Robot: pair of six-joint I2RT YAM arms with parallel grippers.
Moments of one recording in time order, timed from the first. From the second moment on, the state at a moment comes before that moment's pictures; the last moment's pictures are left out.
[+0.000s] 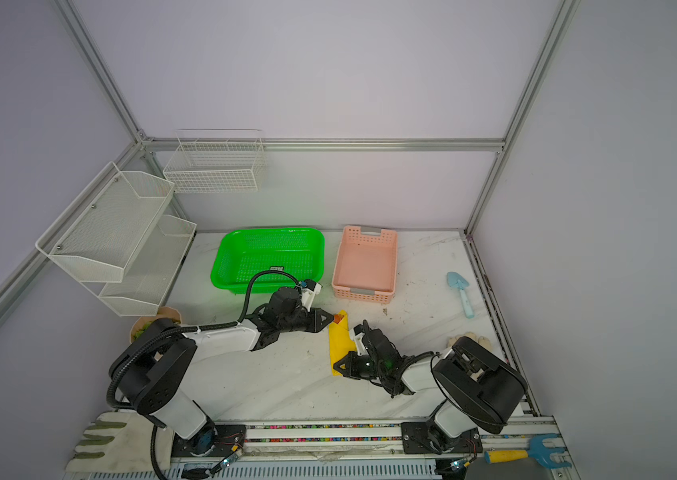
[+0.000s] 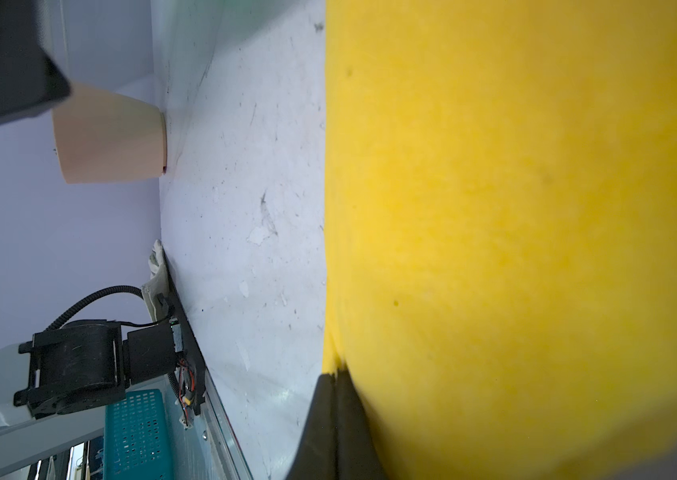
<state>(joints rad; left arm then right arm) -0.67 1.63 0.81 0.25 0.36 -0.59 0.77 1.50 0.28 0.52 -0.45 0.96</state>
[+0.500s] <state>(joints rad) -0.76 1.81 0.86 0.30 0.39 -0.61 0.78 1.50 0.29 0.52 -0.44 0.96</state>
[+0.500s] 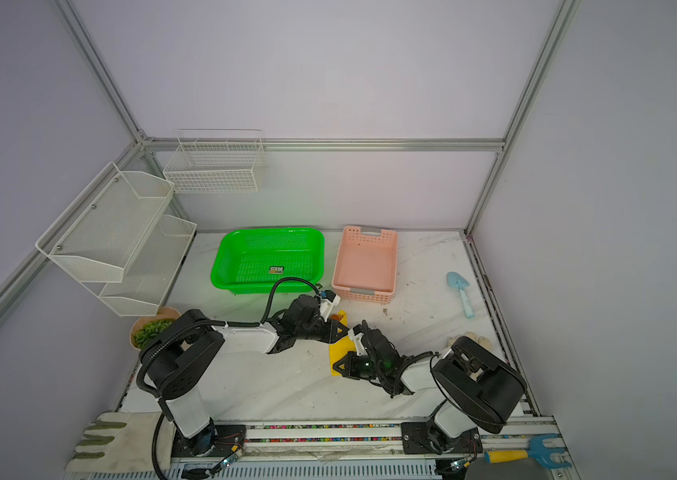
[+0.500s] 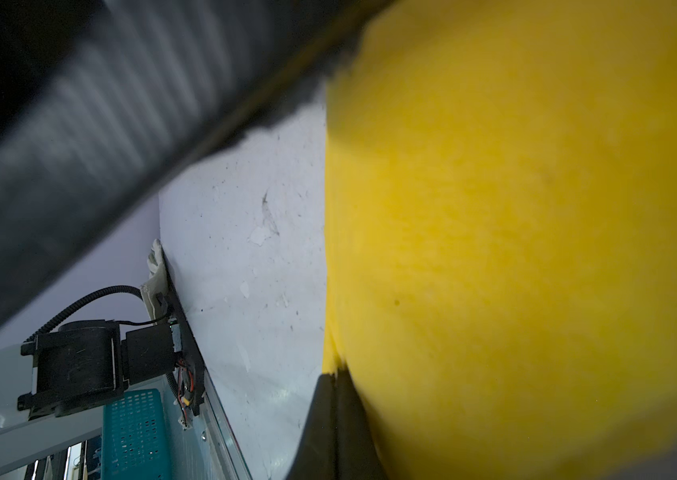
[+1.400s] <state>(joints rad) -0.77 1.92 0.86 0.39 0.41 -0.63 0.77 1.08 0.53 -0.09 -0.36 0.91</state>
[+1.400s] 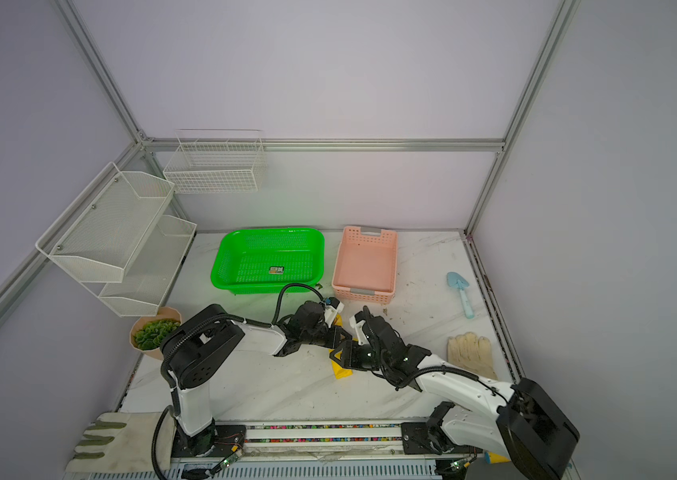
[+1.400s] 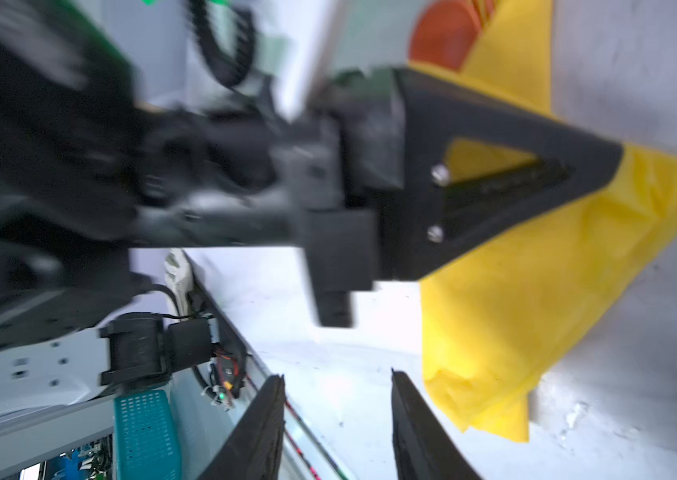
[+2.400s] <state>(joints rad) -0.77 1.93 0.86 0.40 0.42 -0.63 0.65 1.35 0.56 -0.16 -0.36 0.65</state>
